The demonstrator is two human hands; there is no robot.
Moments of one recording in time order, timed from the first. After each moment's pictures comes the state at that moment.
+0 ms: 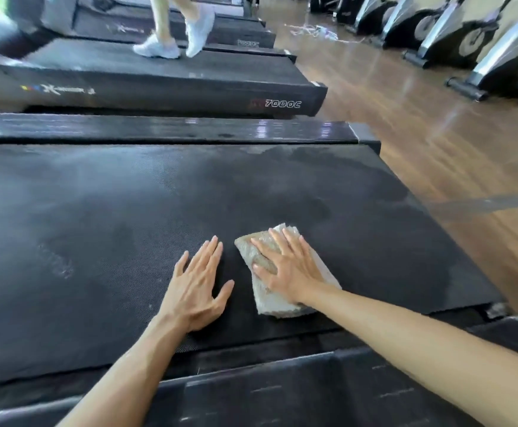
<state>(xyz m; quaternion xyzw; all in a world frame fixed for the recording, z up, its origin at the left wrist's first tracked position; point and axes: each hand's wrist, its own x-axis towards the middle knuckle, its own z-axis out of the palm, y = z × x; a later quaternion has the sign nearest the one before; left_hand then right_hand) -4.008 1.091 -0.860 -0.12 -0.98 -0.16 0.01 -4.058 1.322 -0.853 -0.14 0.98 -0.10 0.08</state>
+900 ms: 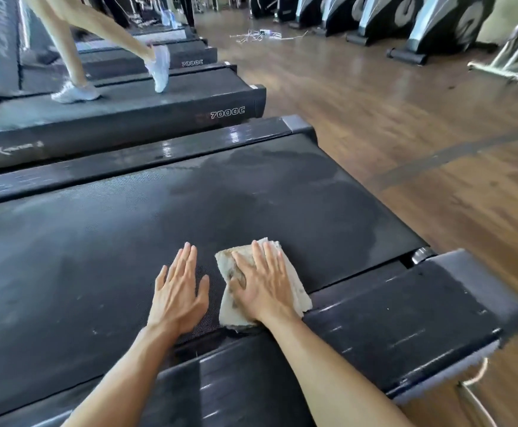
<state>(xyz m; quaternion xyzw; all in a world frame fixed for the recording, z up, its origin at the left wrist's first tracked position) -3.993 1.189 -0.836 -0.08 -0.98 -0.18 0.03 -3.989 1.376 -0.872 -0.02 0.98 -0.20 -0.06</state>
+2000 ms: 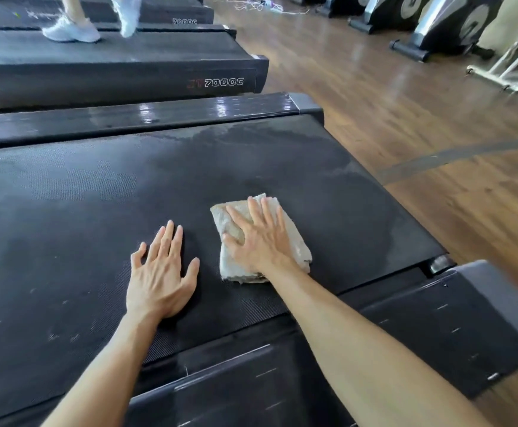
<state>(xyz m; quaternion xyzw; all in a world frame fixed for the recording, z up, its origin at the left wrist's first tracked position) -4.048 1.173 -0.880 -0.06 -0.99 -0.10 0.04 -4.089 1.385 -0.869 -0.04 1.00 -0.08 -0.01</state>
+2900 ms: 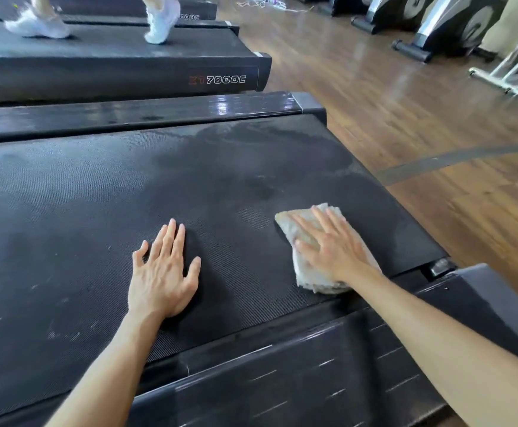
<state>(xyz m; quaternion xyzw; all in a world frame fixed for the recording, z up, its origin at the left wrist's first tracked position) -4.047 1.173 -0.882 -0.06 -0.99 -0.08 0.05 -4.054 1.517 -0.866 -0.01 1.00 -0.05 0.02</state>
